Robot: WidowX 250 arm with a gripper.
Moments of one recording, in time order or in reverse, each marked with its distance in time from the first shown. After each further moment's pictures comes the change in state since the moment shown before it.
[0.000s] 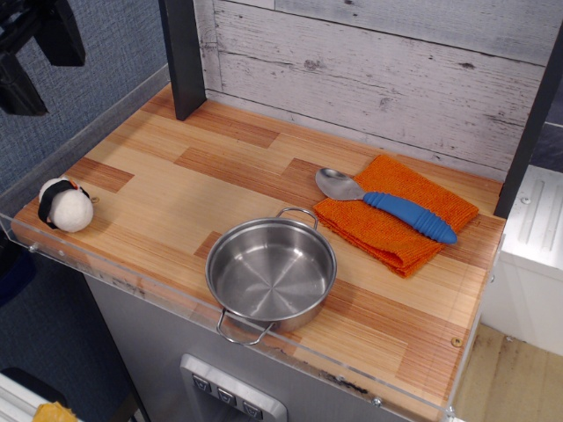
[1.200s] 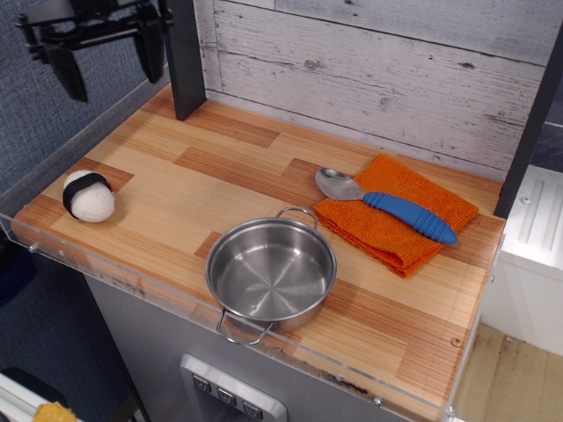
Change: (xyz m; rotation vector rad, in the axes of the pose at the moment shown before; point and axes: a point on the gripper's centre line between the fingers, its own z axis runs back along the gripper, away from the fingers) arm -0.033 -0.048 -0.033 0.023 -0.097 -0.950
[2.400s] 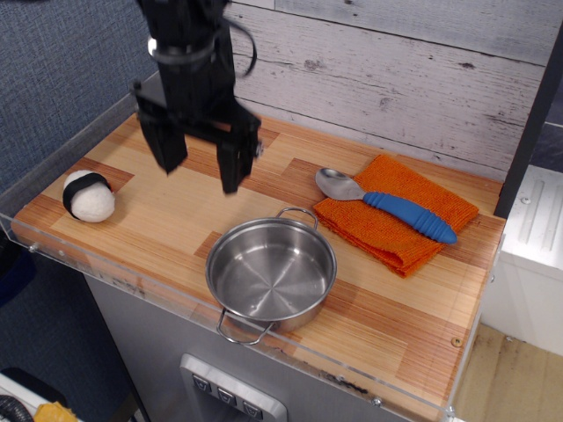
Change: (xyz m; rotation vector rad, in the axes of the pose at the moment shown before) arm -0.086 -0.040 -0.036 -0.059 0.047 -0.859
